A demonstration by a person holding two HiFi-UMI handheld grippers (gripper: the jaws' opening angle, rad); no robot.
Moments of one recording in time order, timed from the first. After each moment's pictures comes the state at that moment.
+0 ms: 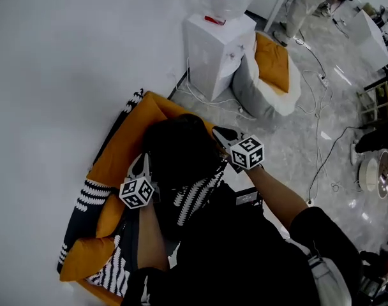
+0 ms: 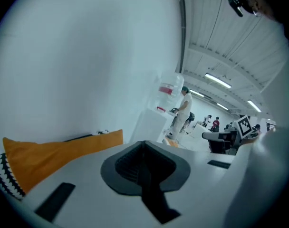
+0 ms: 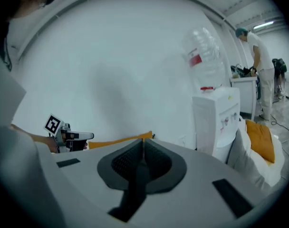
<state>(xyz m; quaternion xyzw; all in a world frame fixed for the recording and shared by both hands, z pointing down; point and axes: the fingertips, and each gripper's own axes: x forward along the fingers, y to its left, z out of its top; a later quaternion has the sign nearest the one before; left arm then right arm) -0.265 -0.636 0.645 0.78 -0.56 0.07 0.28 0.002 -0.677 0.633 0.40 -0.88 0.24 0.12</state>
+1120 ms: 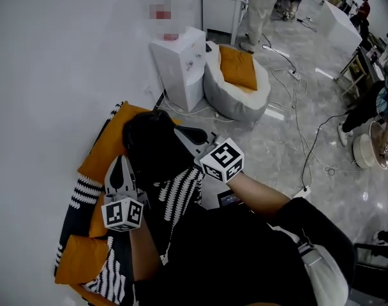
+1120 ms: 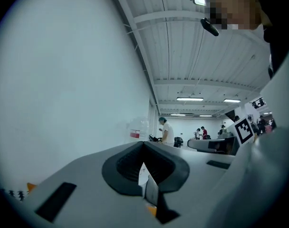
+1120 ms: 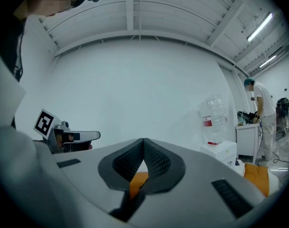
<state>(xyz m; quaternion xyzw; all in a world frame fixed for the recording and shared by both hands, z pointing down) -0.171 -0.467 0.383 0.83 -0.55 -0.05 0.04 -0.001 -0.495 0.397 0.41 -0.91 0.05 -0.02</state>
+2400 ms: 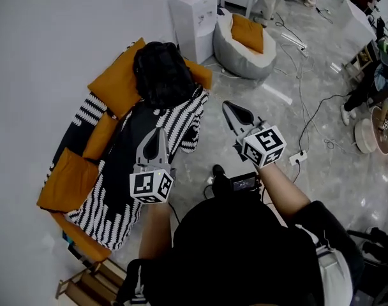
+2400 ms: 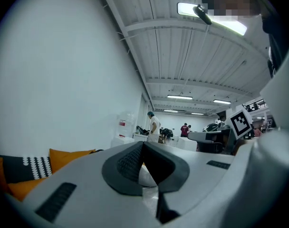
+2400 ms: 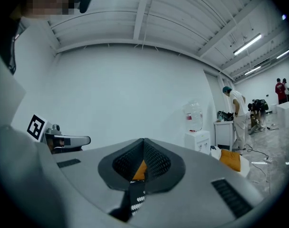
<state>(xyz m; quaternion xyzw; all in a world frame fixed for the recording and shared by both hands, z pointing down) -0.105 -0.127 0.413 0.85 -0.53 -0.03 0.07 0.088 -0.157 0.406 0.47 -0.88 0.07 0.00</state>
